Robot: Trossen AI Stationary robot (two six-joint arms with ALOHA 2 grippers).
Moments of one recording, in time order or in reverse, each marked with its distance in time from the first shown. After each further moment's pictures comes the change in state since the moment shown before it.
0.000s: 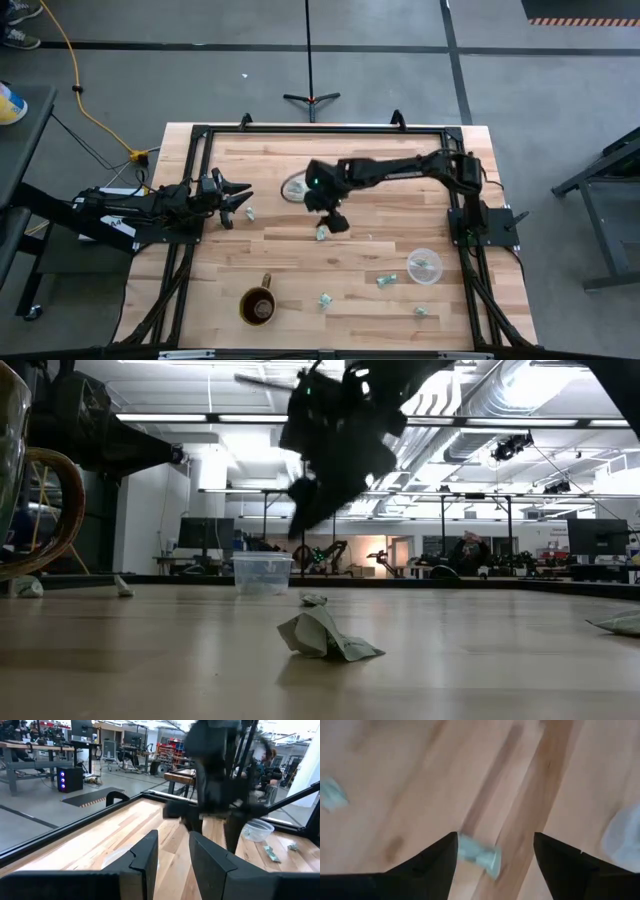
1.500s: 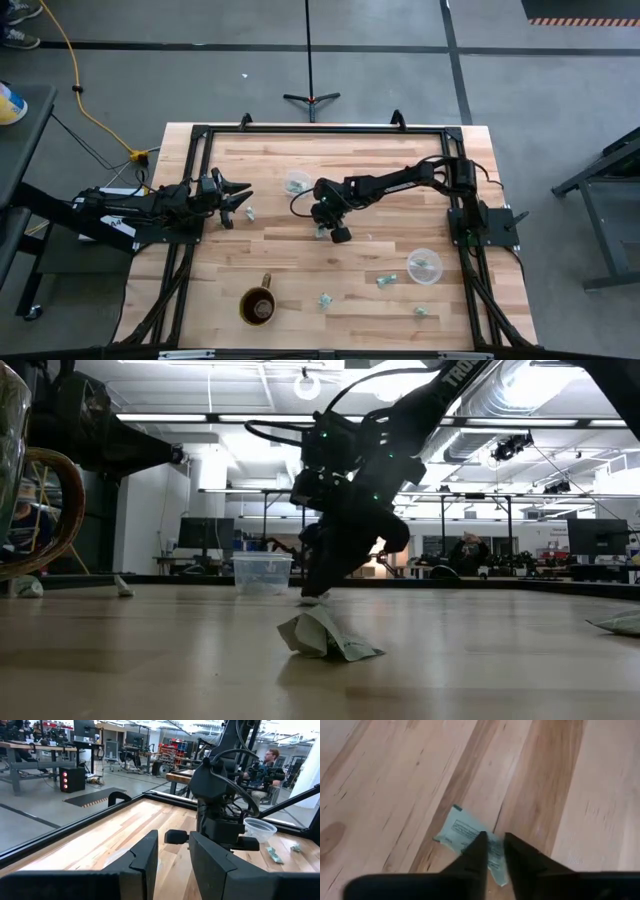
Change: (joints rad) left arm 0.000 0.000 0.000 0.000 -0.012 0.000; right arm 0.016 0.043 -0.255 0.343 0.091 0.060
